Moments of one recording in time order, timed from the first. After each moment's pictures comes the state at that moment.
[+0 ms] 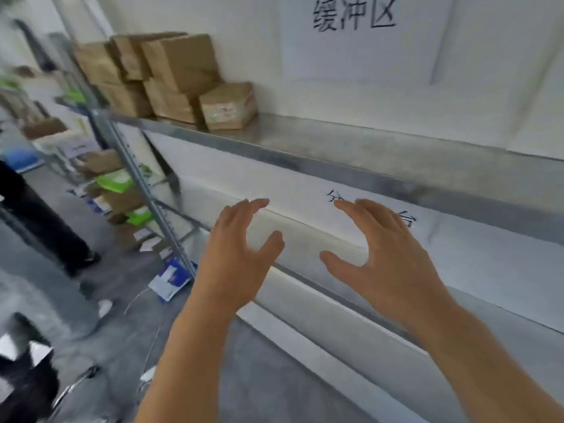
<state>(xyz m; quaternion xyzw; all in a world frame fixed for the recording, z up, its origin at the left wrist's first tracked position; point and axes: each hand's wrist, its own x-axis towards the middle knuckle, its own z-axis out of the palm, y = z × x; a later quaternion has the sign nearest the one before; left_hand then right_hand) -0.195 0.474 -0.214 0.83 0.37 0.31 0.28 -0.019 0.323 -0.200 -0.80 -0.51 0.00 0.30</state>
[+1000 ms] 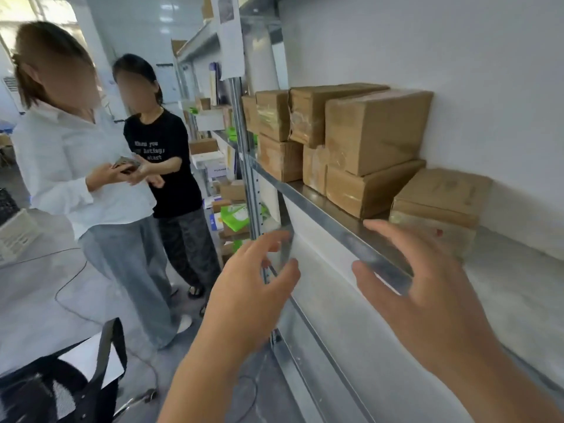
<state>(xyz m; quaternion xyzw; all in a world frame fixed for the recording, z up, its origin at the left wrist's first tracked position) -0.267 0.777 -0.165 0.68 0.56 0.40 0.26 -0.053 0.737 -0.159 -0.60 -0.68 0.01 0.43</state>
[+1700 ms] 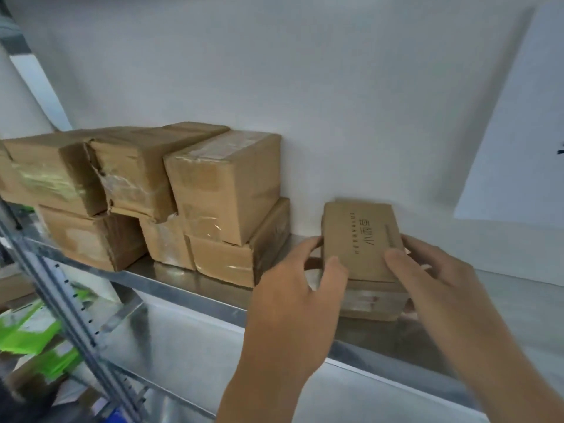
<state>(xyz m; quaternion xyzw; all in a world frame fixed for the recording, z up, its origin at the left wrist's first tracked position) -0.129 0.874 -0.117 0.81 0.26 0.30 0.44 -0.032 0.751 -0.098 -0.79 -0.27 0.05 0.55</state>
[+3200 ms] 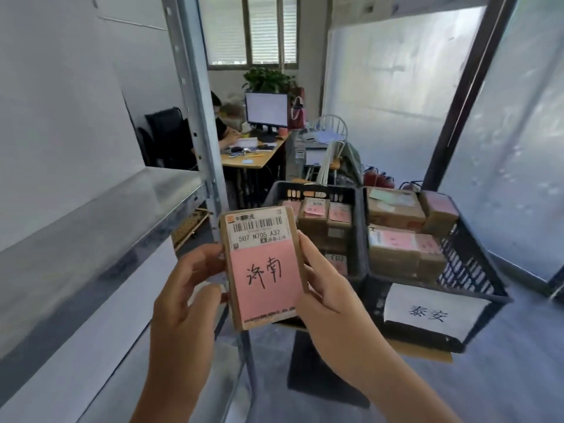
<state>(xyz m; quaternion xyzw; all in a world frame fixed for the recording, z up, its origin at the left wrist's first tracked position) 0.104 0.092 -0.202 0.64 -0.30 -0.09 0.70 -0.031 -0.028 -0.190 -0.74 0.20 -0.25 0.60</state>
